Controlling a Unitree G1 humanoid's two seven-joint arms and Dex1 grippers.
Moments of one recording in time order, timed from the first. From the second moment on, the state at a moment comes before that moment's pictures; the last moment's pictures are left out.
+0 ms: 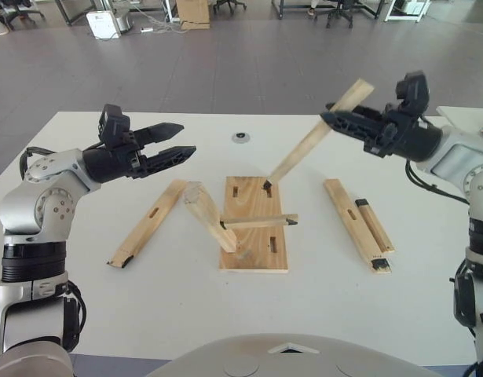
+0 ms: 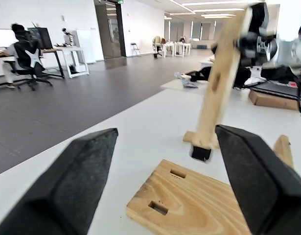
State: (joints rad) left arm -0.36 0.72 0.21 -0.05 -0.75 0.54 -1.06; right arm -0.47 -0.76 -0.13 -0.11 1.00 0.80 0.84
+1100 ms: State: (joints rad) left arm -0.17 0.65 0.26 -0.16 -0.76 0.53 -1.01; right arm -0.12 -0.75 -0.16 -0.28 0.87 0.58 1.20
